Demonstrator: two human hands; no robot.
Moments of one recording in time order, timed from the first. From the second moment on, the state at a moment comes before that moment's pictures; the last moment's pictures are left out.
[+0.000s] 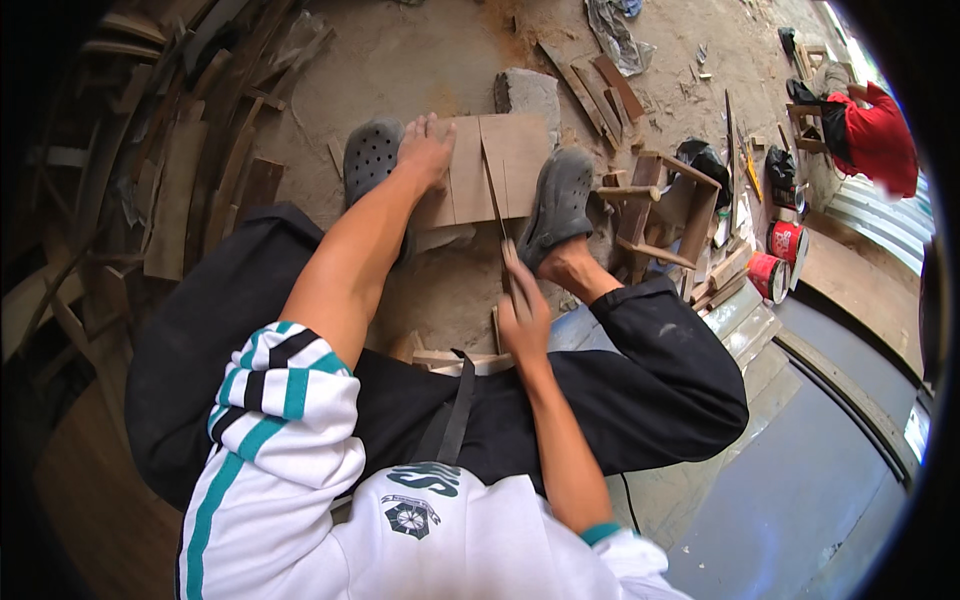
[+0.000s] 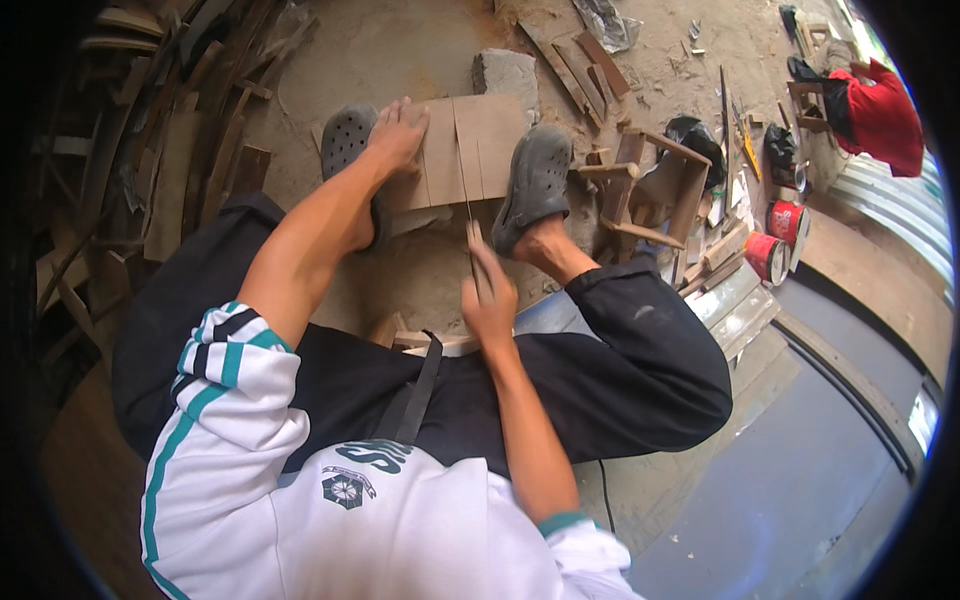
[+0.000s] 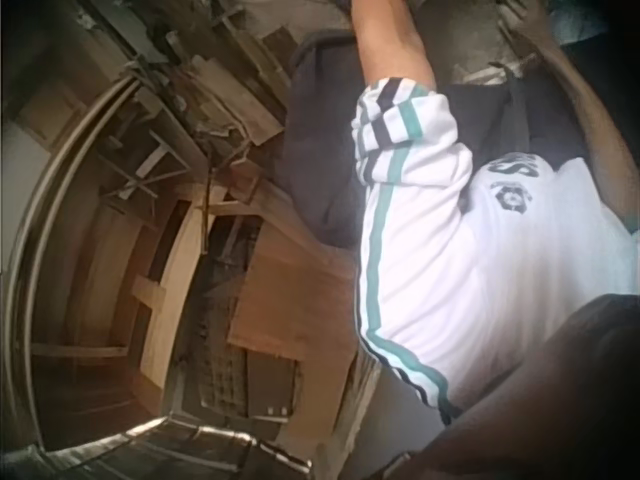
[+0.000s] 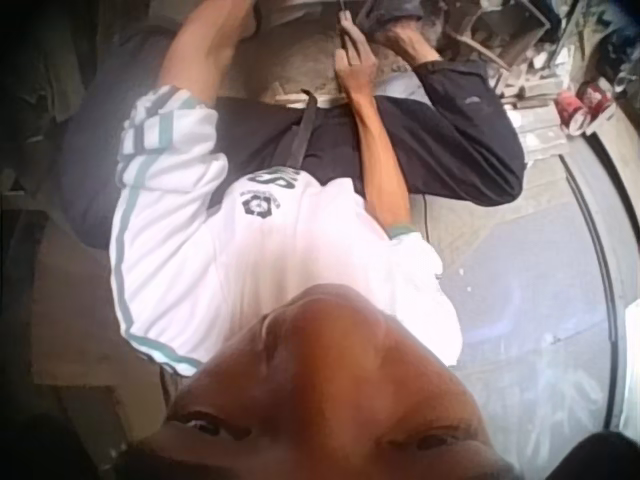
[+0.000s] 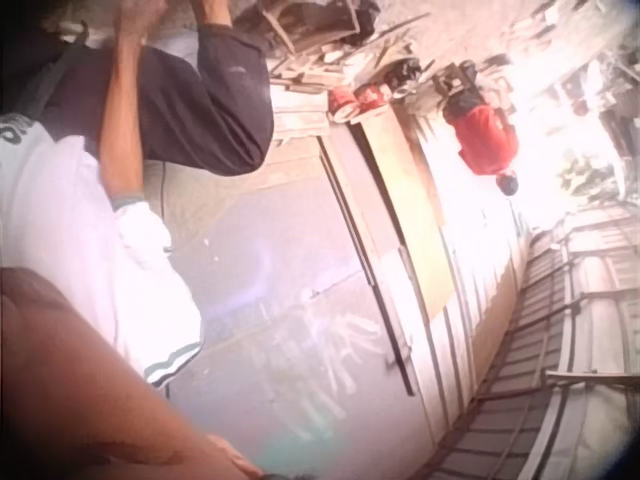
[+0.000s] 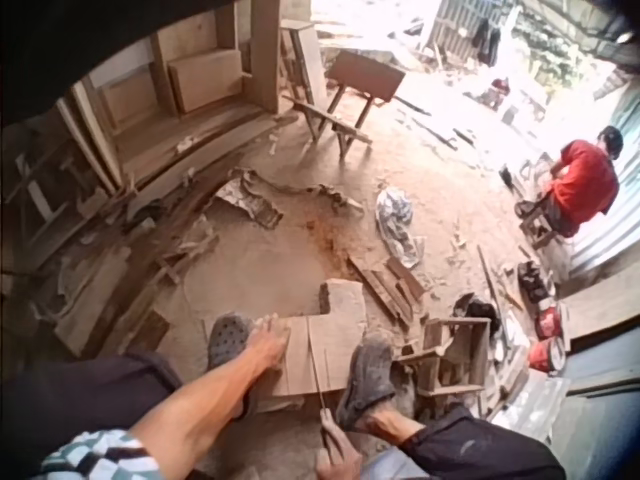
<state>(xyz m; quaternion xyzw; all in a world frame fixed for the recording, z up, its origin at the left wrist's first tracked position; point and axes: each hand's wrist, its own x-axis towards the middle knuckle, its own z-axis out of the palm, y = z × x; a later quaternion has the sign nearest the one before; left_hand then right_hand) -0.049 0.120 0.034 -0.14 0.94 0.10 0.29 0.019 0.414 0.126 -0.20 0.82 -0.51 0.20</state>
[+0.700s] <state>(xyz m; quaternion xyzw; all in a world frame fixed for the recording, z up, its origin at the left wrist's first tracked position) -0.051 0.118 0.035 -0.13 0.94 0.08 0.31 0.035 0.431 0.195 -0.15 0.83 -0.47 0.25</state>
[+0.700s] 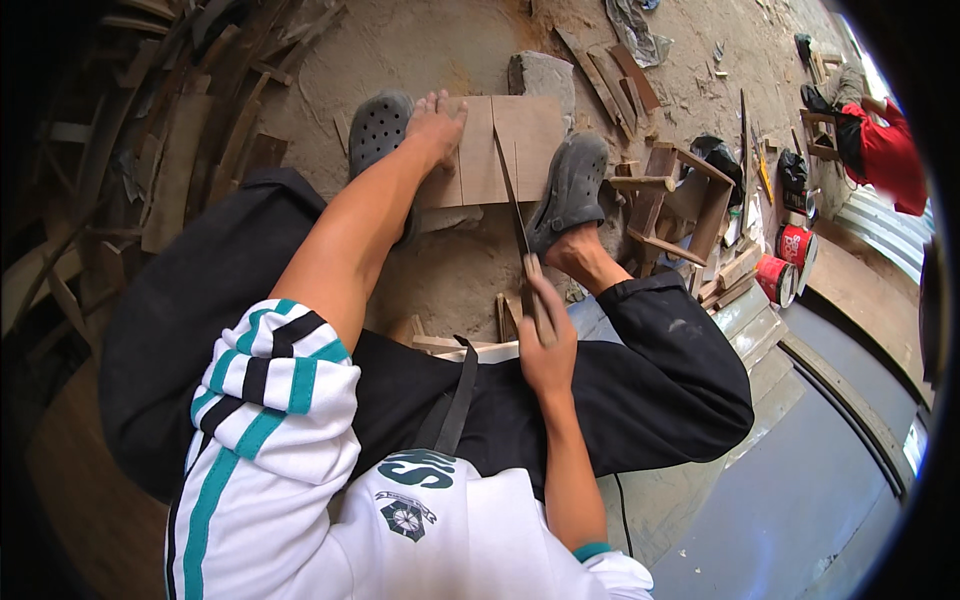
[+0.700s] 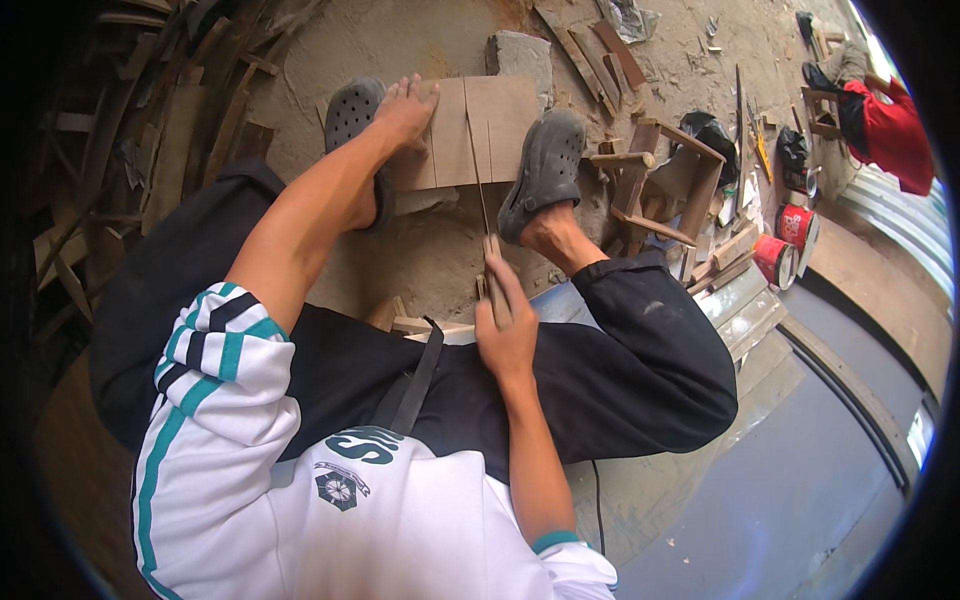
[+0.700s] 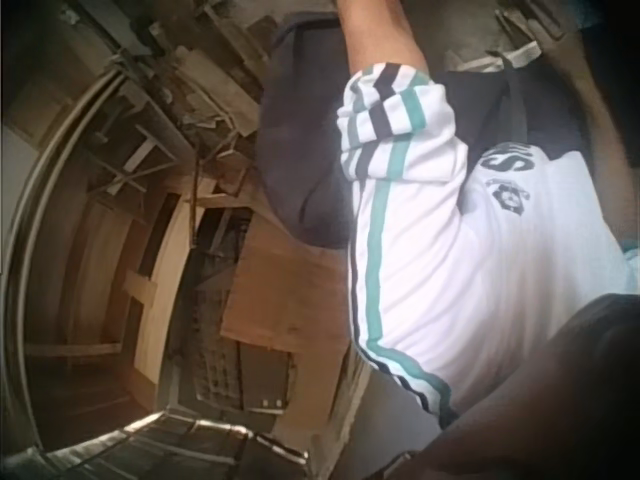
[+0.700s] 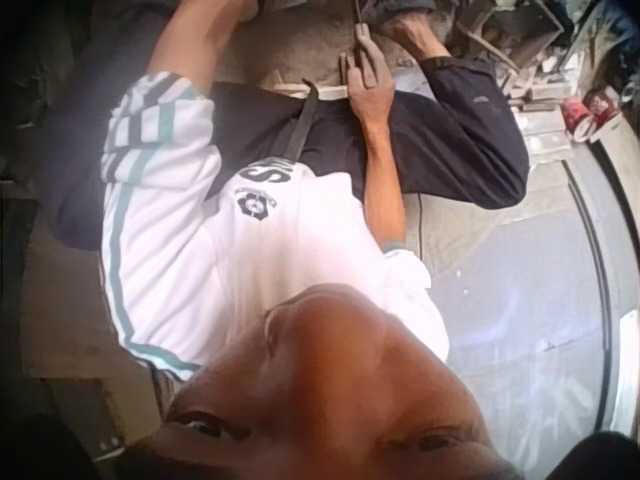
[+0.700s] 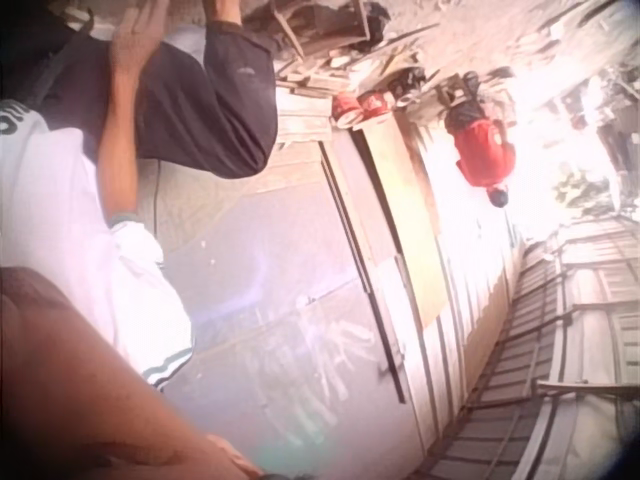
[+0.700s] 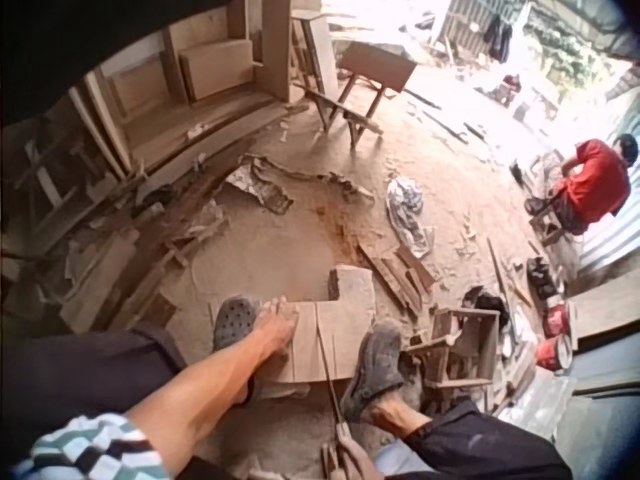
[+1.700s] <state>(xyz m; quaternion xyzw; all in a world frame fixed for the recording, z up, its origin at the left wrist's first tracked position) -0.055 0.115 0.033 -0.11 0.94 0.07 0.31 -0.019 0.376 0.131 -0.15 0.78 -0.54 0.27</state>
